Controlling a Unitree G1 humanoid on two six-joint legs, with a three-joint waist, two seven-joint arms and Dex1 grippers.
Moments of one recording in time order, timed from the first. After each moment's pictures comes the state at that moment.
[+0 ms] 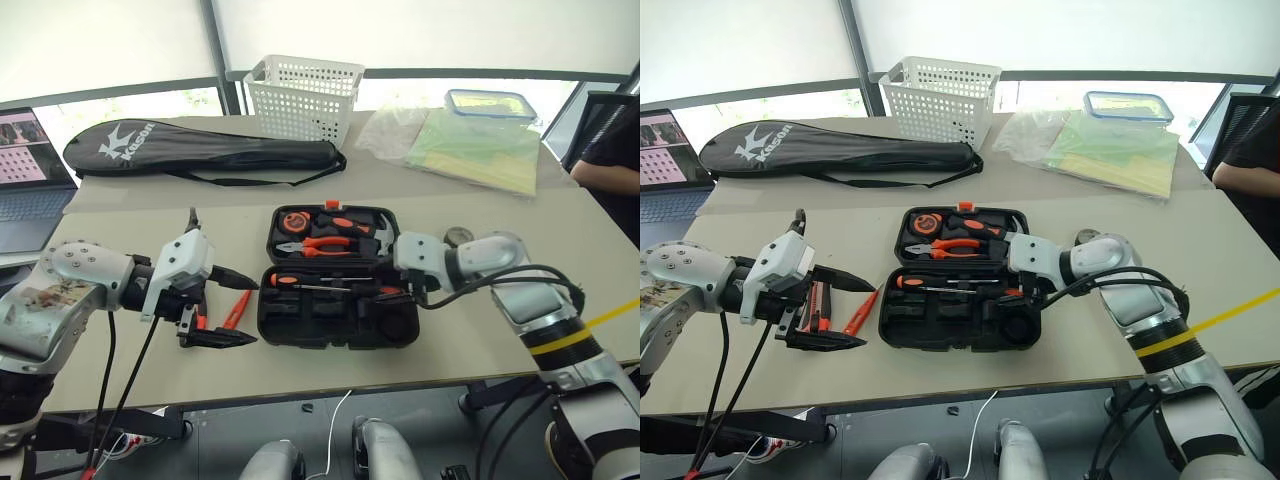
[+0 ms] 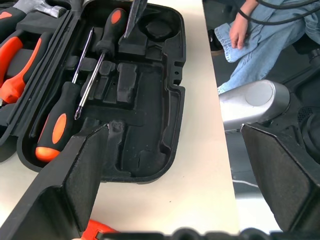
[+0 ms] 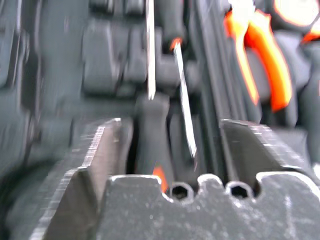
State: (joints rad) left arm -0.38 1.04 0.02 -0.33 -0.56 0.59 -1.37; right arm -0.69 -0.67 0.29 0.06 0.07 0.26 1.16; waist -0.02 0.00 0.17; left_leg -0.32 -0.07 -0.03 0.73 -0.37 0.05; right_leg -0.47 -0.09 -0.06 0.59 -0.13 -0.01
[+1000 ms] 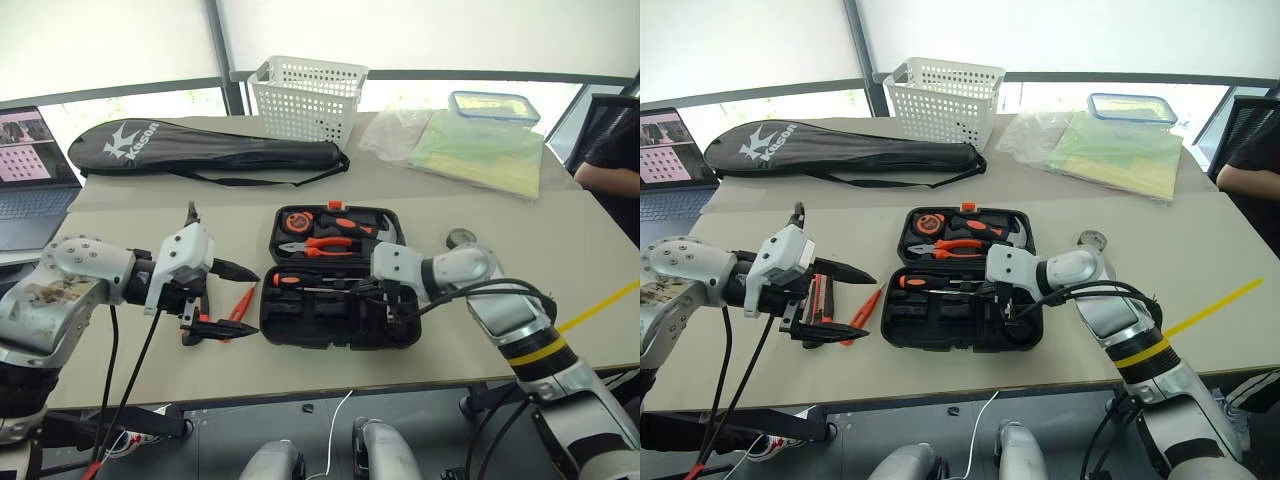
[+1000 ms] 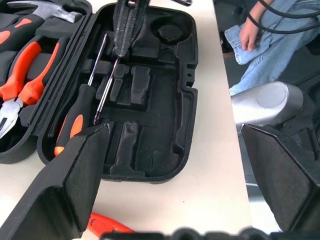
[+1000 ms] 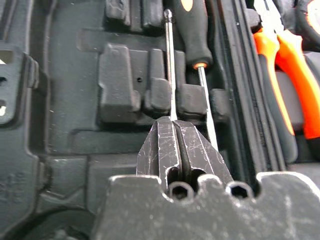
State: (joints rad) left arm -0.38 1.03 0.01 -0.31 -0.54 0.58 -1.32; right arm -0.64 -0.61 0.35 -0.01 0.01 0.34 1.13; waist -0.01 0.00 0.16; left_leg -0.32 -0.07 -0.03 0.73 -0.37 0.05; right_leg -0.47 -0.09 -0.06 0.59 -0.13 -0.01
